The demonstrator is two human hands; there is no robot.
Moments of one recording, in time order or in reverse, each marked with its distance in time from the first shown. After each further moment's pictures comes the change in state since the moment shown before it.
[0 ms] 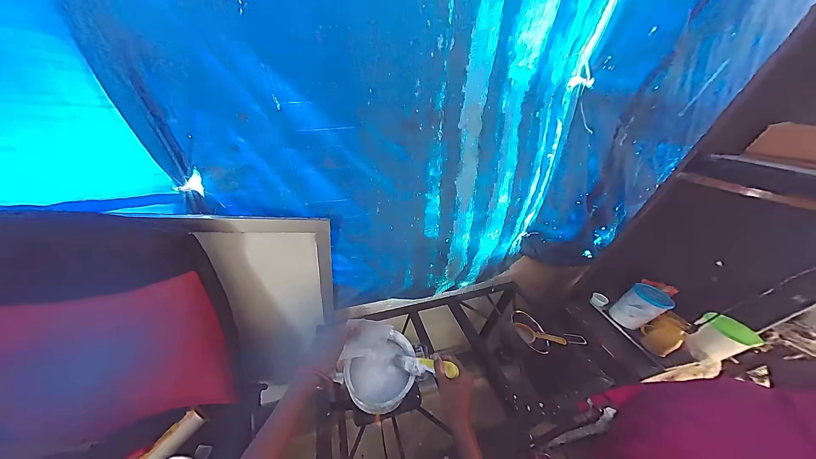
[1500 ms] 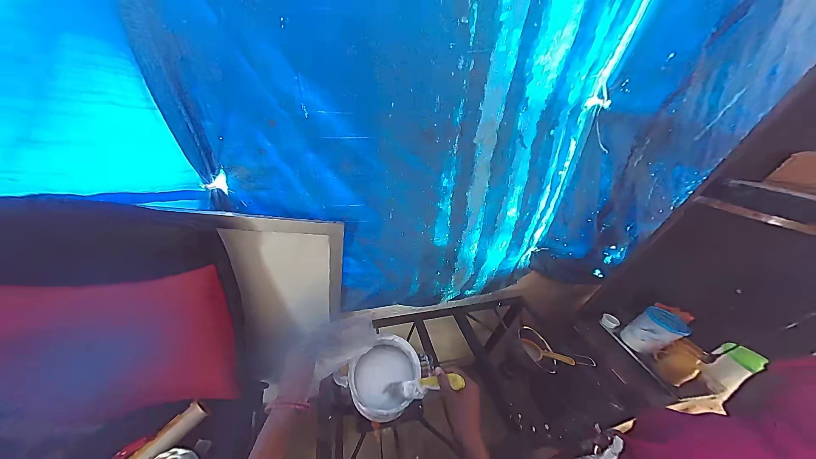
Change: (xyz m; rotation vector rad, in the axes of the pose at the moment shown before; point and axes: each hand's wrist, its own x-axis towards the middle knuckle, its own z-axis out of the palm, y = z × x) left_hand -0.042 -0.044 0.000 -0.609 0.519 -0.113; right_hand 0.004 -0.009 -0.011 0.057 -0.164 0.013
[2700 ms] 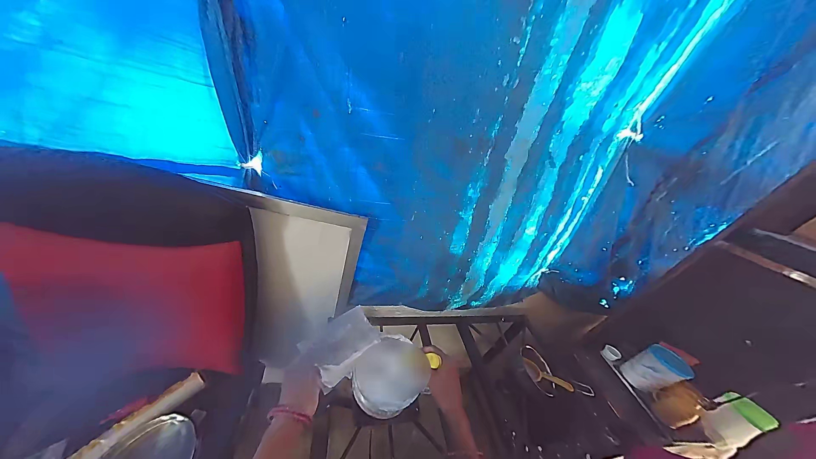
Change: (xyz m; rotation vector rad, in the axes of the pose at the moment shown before) left_hand -0.035 -0.017 -0.001 -0.517 0.187 -0.283; right_hand 0.034 -0.030 0.034 -0.181 -0.218 -0.157
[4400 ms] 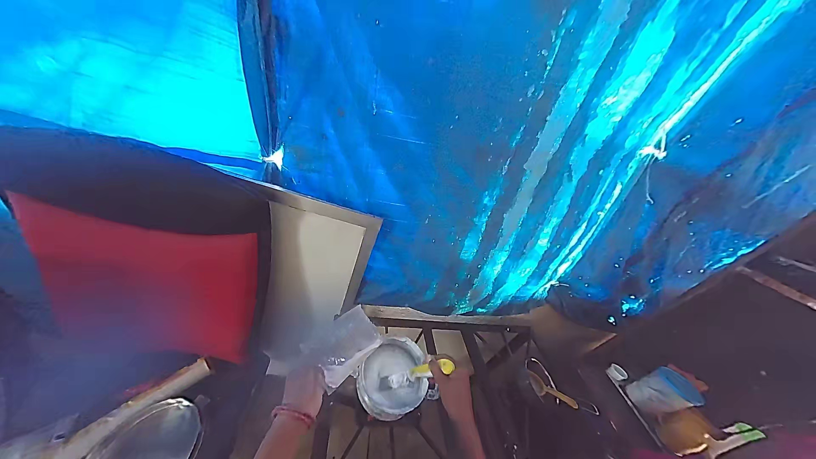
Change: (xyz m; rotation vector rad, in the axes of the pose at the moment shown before) left_hand 0.003 -0.001 -0.010 -0.146 0.074 -0.103; right_hand -0.001 0.002 -0.002 0.042 0.021 0.084
